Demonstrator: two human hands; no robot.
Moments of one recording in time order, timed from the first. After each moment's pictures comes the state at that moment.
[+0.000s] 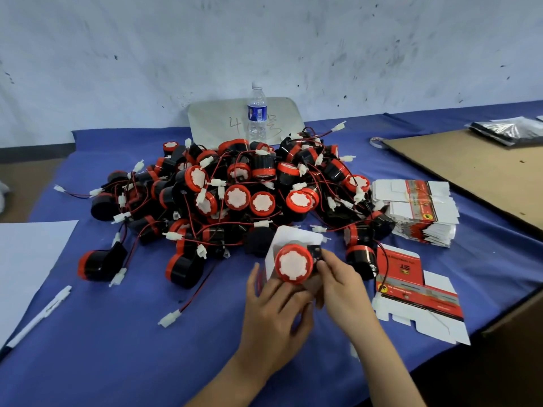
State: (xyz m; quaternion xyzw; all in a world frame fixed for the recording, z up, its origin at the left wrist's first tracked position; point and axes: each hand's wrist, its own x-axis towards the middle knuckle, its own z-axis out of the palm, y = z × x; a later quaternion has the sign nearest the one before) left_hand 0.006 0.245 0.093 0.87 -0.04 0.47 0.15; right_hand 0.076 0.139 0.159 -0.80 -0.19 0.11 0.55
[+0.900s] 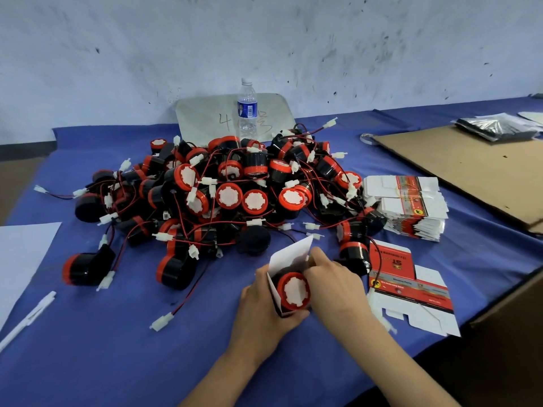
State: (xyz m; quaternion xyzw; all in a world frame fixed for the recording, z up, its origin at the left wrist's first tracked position) left_hand 0.008 0.257 0.090 0.86 0.14 0.18 0.45; right_hand 0.078 0.147 0.172 -0.96 -0.29 0.05 -0.01
